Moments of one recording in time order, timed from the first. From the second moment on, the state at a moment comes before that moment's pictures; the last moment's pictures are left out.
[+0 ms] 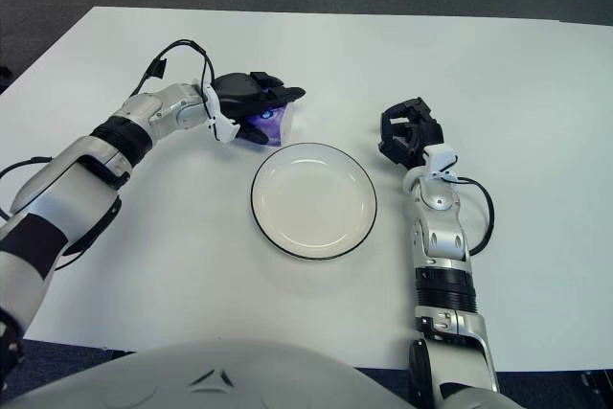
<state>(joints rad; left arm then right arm) -1.08 0.30 -0.72 1.04 0.79 -0.69 -0.06 -0.18 -0.21 -0.17 0.11 0.10 0.05 -0.06</state>
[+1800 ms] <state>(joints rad) -1.04 0.34 -0.66 1.09 0.86 -0.97 0.56 -0.17 -0.21 -0.21 0.10 0.13 0.09 -0.03</state>
